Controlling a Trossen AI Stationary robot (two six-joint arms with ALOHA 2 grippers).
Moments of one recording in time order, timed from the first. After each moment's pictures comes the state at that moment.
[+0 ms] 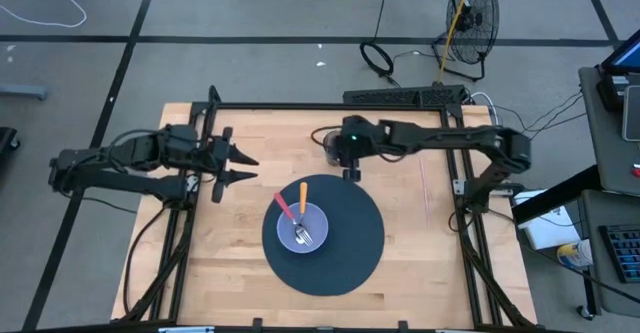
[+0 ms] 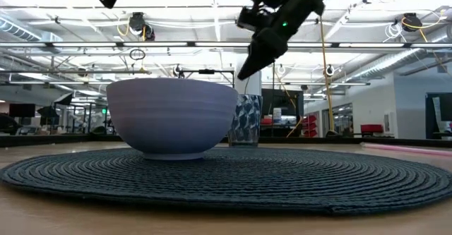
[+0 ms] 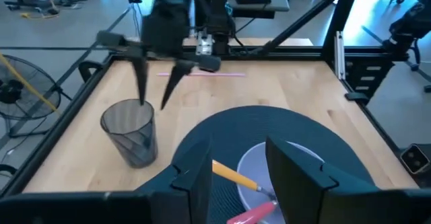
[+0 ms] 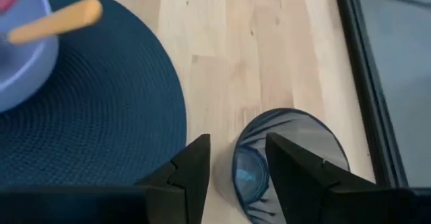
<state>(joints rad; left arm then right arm) 0.09 0.70 0.81 -0.44 0.12 0.02 -0.24 1.64 1.23 -0.38 0.02 -0.33</state>
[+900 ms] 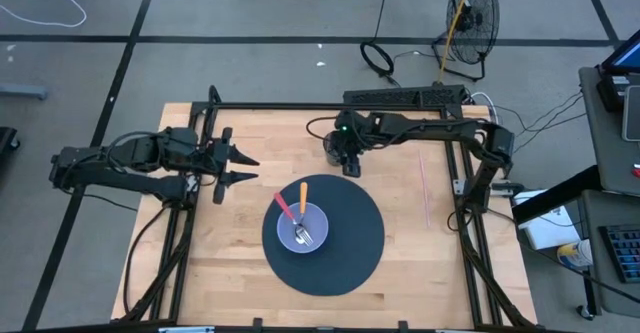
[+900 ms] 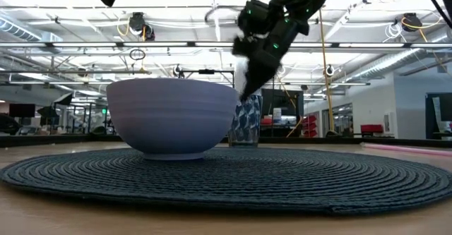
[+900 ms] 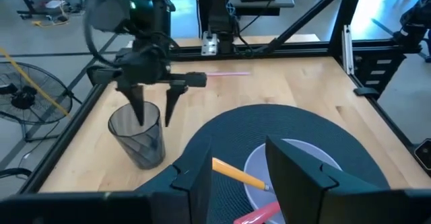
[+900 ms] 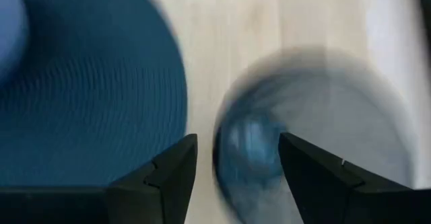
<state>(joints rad) 0.04 0.70 0.81 -0.44 0.05 0.05 -0.35 1.77 1.30 -0.50 -0.13 -0.30</state>
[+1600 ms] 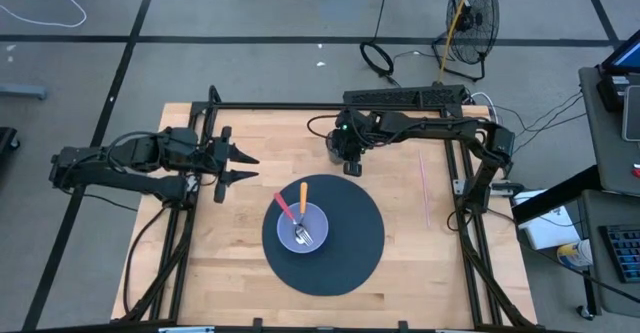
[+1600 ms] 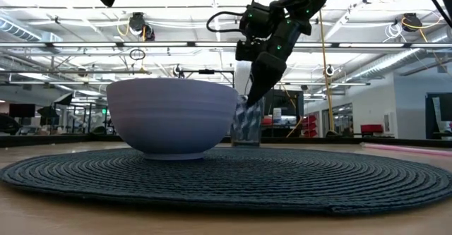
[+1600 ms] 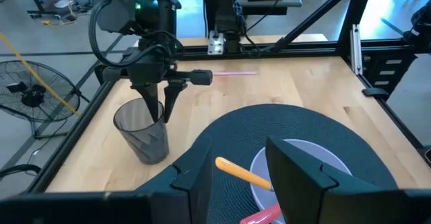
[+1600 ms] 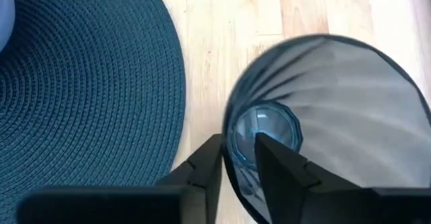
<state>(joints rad) 0.04 0.70 0.81 -0.44 0.02 0.05 -0.36 1.78 1.30 -0.55 -0.13 -0.28</state>
